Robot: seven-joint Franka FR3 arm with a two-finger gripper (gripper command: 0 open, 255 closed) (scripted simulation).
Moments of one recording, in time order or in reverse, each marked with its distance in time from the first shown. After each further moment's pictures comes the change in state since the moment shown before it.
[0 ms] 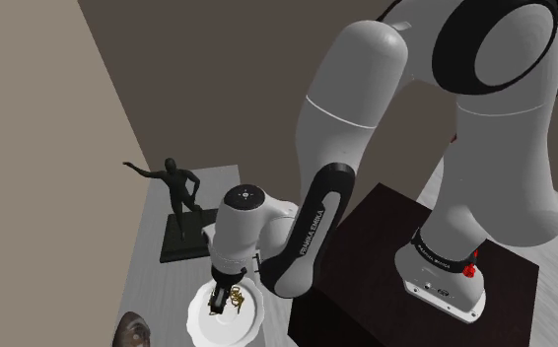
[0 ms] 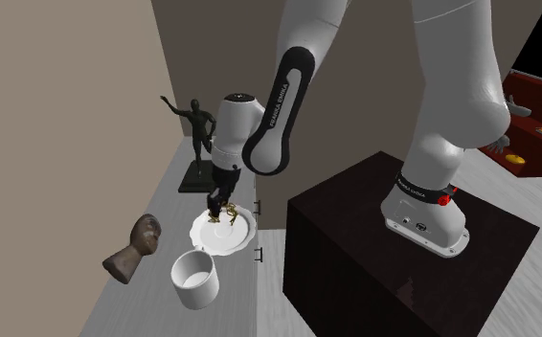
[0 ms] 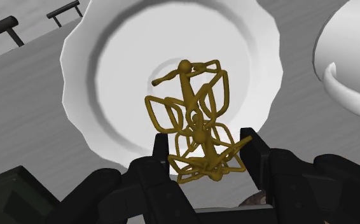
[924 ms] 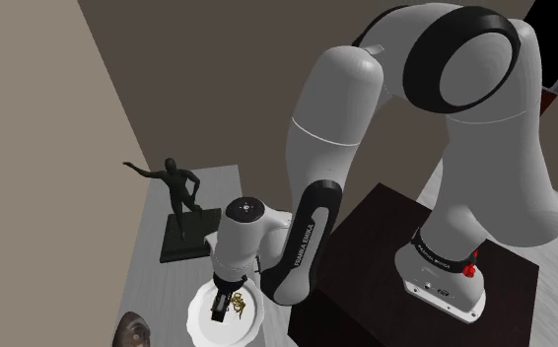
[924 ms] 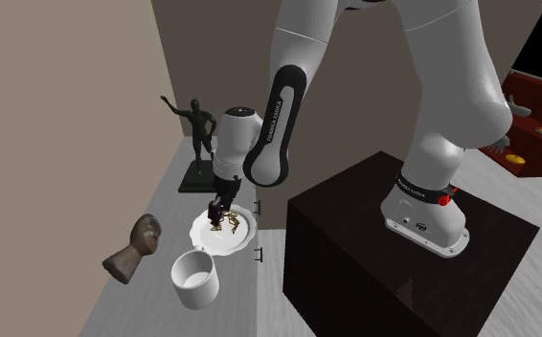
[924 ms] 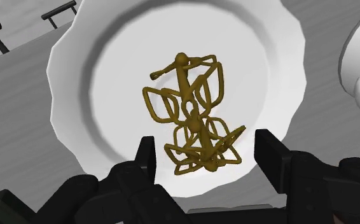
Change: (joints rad) arm 0.032 0.096 -0.037 0.033 -0.013 0.065 0.002
